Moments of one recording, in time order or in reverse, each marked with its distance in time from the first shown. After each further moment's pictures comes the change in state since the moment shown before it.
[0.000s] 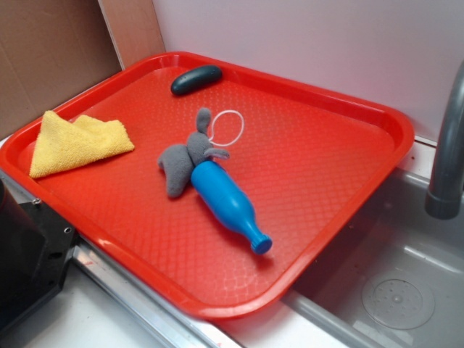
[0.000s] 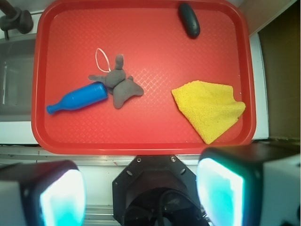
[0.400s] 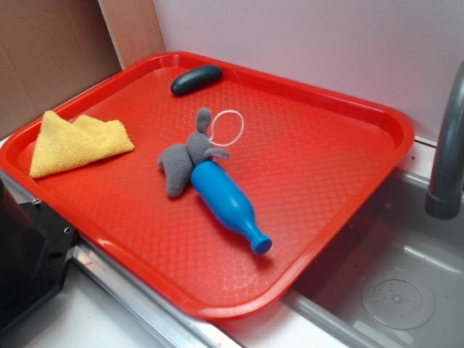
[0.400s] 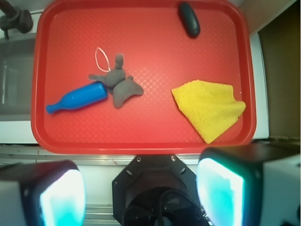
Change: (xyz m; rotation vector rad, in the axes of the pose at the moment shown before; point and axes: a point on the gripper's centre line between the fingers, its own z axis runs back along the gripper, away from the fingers) arm -0.002 0.000 -0.004 0.000 0.012 0.012
